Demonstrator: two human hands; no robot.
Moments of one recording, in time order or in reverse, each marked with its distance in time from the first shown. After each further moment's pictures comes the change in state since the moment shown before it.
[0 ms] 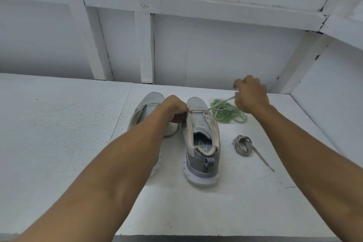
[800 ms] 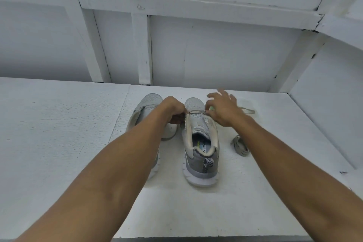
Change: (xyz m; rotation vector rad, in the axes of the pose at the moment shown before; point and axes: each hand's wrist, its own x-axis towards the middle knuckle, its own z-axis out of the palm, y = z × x) left_hand 0.002 0.001 0.000 -0.005 -0.015 -0.006; right_hand -0.016 -0.046 0.032 0.127 -0.287 -0.219
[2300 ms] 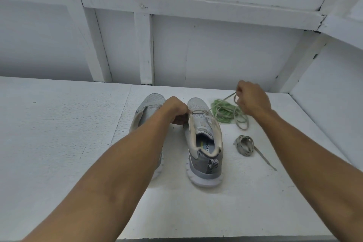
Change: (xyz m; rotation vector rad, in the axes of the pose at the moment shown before) left_hand 0.007 -0.005 0.000 0.002 0.005 0.025; right_hand -0.010 0.044 -0.032 0.067 0.396 0.253
